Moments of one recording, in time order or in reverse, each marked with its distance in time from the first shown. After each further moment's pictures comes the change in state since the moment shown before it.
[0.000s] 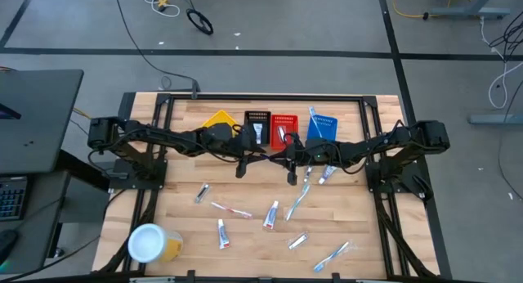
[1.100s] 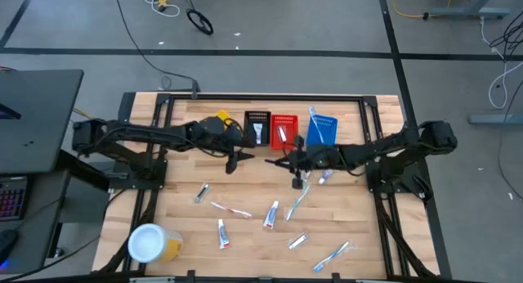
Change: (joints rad) left arm 0.035 -0.146 -0.005 -0.240 0.001 -0.017; right arm 0.049 -0.057 0.000 -0.171 0.061 -0.060
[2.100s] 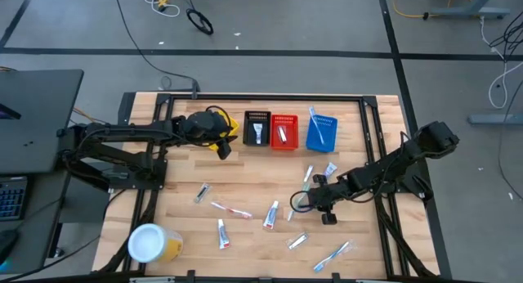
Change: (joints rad) left arm 0.064 -0.210 0.000 -0.387 -0.354 -0.139; right arm 0.376 0.014 -0.129 -0.448 -0.086 0.363
